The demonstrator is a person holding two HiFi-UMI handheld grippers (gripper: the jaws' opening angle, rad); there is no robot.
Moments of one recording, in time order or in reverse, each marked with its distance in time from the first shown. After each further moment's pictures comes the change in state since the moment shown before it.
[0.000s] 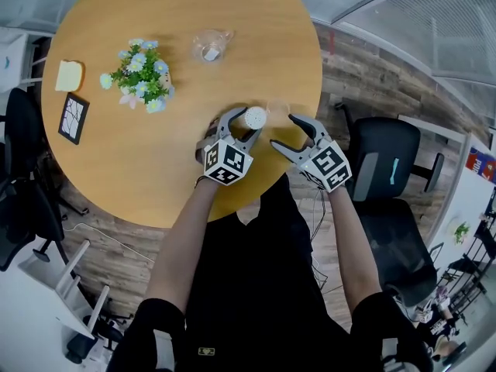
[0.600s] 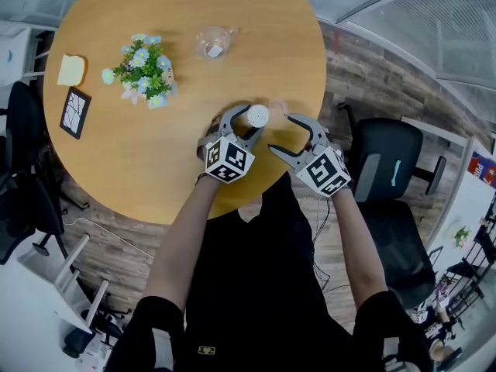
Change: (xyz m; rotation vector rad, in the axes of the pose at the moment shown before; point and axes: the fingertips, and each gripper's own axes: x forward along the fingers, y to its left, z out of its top) left arm 0.000 0.000 0.000 0.003 0.004 0.002; right arm 0.001 0.020 0.010 -0.284 0.062 0.029
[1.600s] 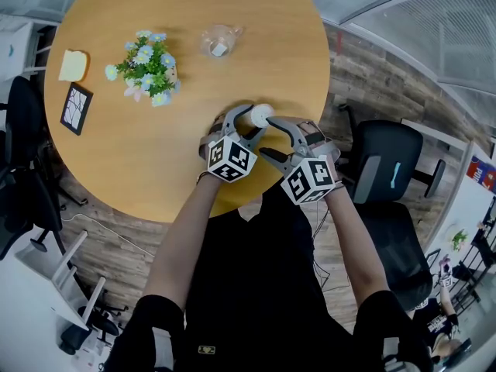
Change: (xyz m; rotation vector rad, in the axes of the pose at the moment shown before) left arm 0.000 -0.001 0.000 0.000 0.004 -0.004; right arm 0.025 0.031 0.020 -0.423 0.107 0.027
